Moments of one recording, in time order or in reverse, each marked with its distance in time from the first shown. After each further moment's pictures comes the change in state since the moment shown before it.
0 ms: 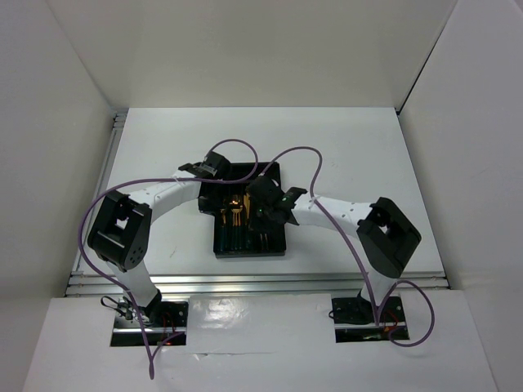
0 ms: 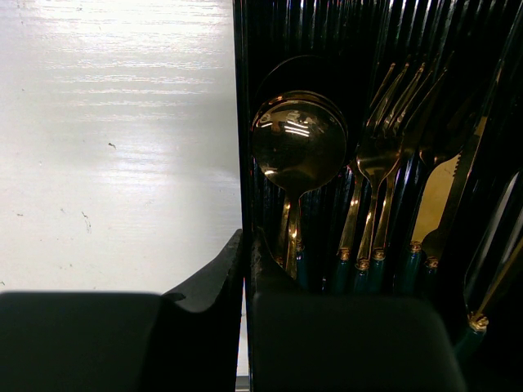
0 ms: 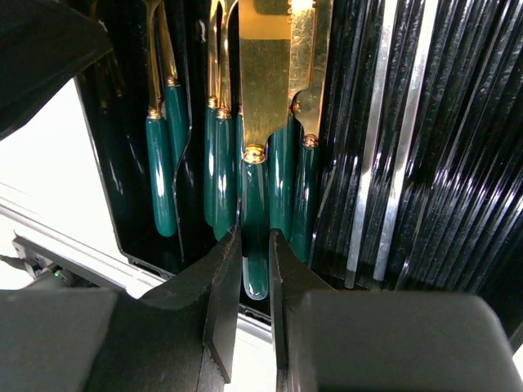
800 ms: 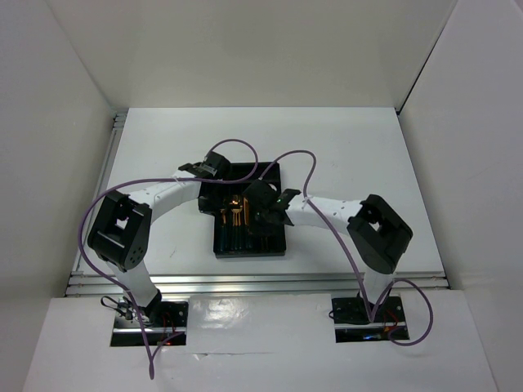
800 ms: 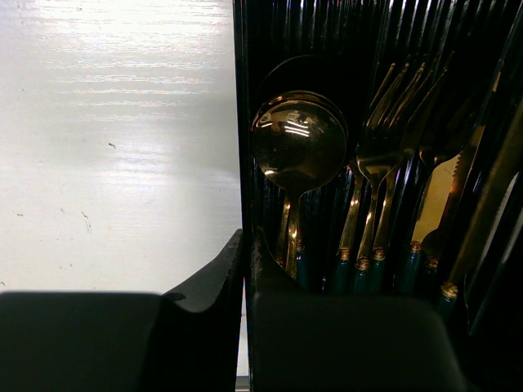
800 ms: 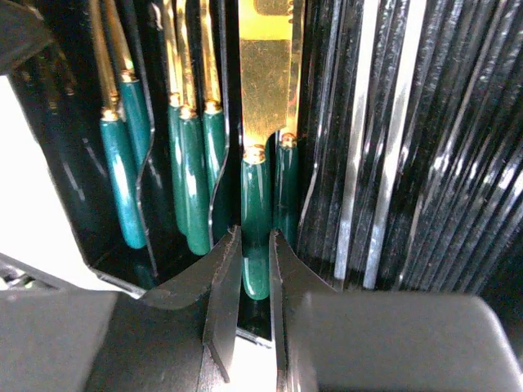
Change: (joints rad) left arm 0.000 0.000 0.000 0.000 0.000 0.000; right arm 0.011 0.055 0.008 -0.024 0.009 0.013
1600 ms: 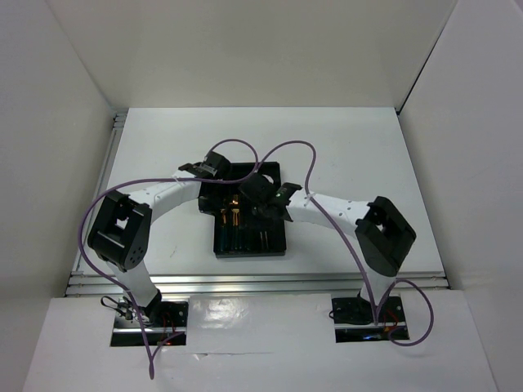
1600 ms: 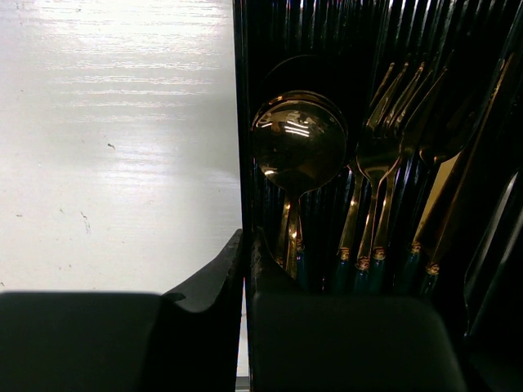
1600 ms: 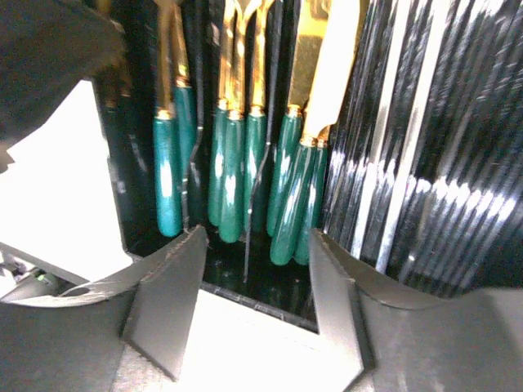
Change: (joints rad) left arm 0.000 0.000 0.000 0.001 0.000 0.000; right arm 0.018 -0.005 0.091 -0.076 0.037 -0.040
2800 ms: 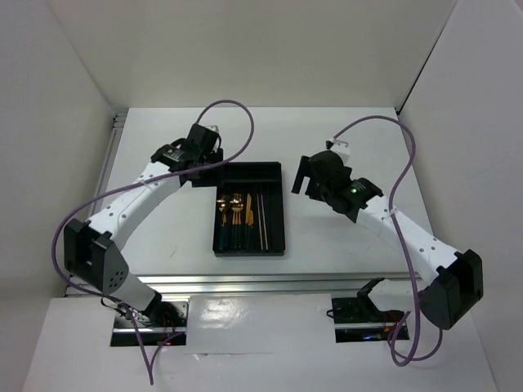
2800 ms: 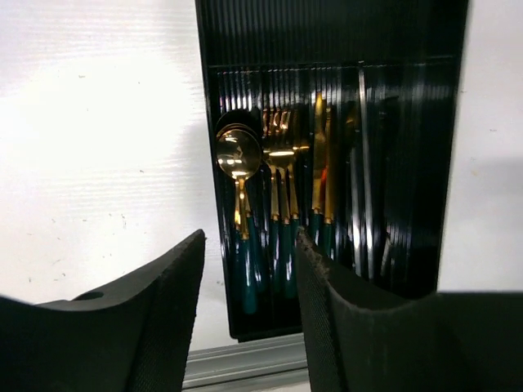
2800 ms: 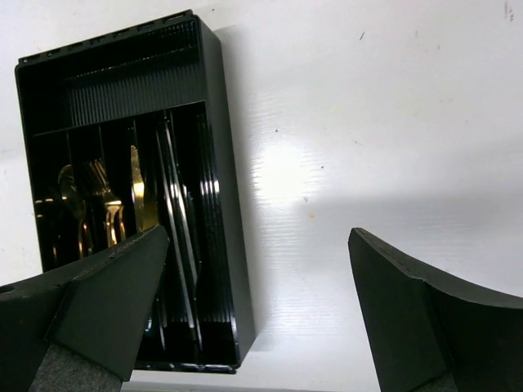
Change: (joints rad) left arm -0.004 -0.183 0.247 -0.152 -0.014 0.053; right arm -0.318 -0.517 -0.162 -0.070 0.365 -0.182
